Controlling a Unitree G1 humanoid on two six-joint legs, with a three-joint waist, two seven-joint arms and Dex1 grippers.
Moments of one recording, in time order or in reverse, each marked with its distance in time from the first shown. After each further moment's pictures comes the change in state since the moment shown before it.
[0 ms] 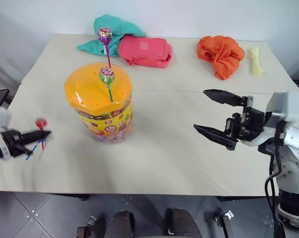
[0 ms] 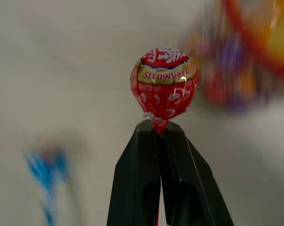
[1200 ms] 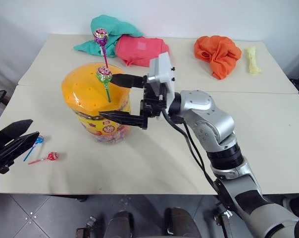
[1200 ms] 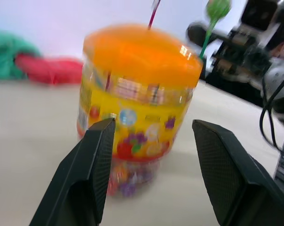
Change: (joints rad) left arm 0.114 -0.310 0.392 -0.241 -0.280 -0.337 -0.275; right arm -0.588 0.453 0.452 0.274 -0.231 0.200 -0.192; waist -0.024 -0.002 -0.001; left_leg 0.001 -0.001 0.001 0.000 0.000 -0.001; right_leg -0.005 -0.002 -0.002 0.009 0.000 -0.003
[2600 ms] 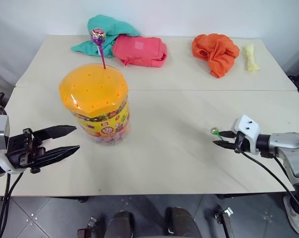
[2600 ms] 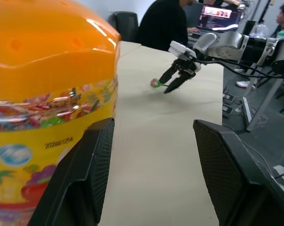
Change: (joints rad) left arm -0.036 0.111 -0.257 -0.115 0.045 -0.074 -0.072; right arm 0.571 -0.712 -0.272 0.224 -0.265 -0.178 0.217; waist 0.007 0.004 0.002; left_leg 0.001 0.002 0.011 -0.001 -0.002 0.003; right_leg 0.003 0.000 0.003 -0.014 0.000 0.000
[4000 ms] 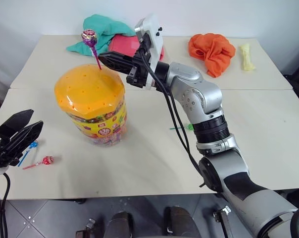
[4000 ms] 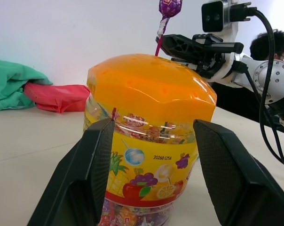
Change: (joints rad) left arm 0.060 -0.162 0.203 0.019 -0.125 -0.020 0.264; right arm -0.833 0.839 0.094 0.151 0.188 0.255 -0.318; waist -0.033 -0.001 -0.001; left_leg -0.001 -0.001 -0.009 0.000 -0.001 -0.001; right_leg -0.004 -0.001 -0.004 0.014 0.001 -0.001
